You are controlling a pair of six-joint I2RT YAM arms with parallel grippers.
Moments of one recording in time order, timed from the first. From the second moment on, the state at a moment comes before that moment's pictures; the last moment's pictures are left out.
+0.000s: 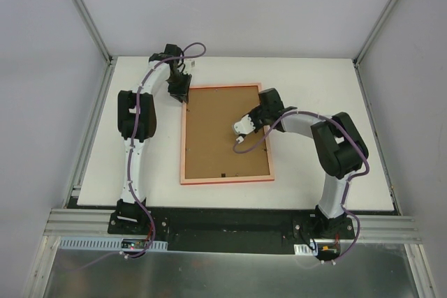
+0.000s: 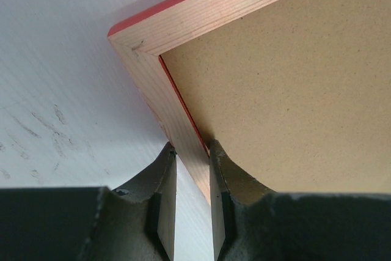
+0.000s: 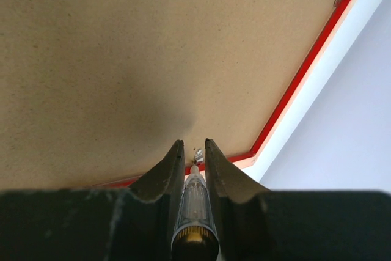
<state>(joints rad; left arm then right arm) -0.16 2.44 2.17 -1.00 0.27 0.07 0.49 1.90 1.10 -0.07 -0.22 -1.73</state>
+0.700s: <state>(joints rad) -0.16 2.46 2.25 -1.03 0.26 0.10 0.35 1.86 1.60 -0.62 -0.57 -0.92</state>
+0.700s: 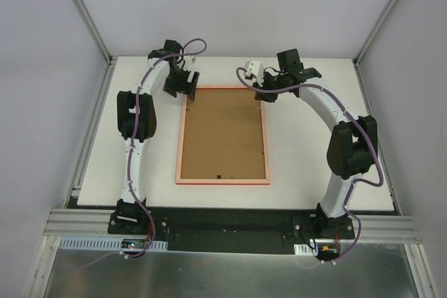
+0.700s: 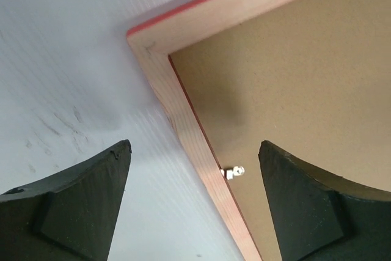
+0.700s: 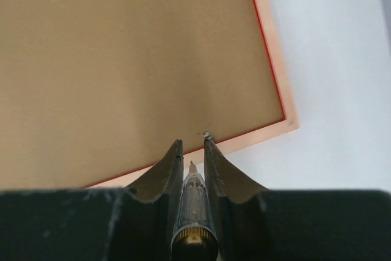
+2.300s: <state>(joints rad) -0.90 1.53 0.95 -0.58 0.42 0.47 0.40 1.90 1.46 -0.79 -0.41 -0.03</state>
